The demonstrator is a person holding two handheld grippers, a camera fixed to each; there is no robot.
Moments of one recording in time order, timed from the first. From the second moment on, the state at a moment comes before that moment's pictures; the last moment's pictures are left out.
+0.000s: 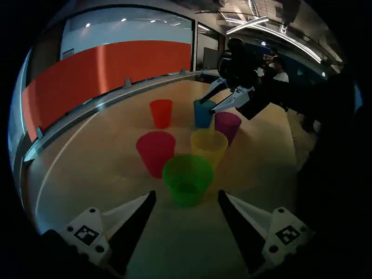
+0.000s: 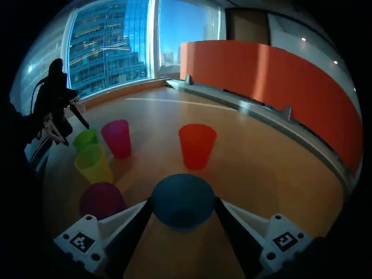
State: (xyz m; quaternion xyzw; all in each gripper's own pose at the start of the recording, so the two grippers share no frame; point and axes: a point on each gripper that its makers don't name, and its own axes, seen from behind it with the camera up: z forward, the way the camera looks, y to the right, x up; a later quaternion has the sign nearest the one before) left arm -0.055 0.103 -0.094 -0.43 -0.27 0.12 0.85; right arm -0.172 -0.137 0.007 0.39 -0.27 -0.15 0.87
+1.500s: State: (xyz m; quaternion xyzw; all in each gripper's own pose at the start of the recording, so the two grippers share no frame) left arm 0.029 0.045 -0.039 -0.23 -0.11 0.08 0.96; right arm -0.064 -0.097 -0.049 0.27 -0.10 -0.10 0.95
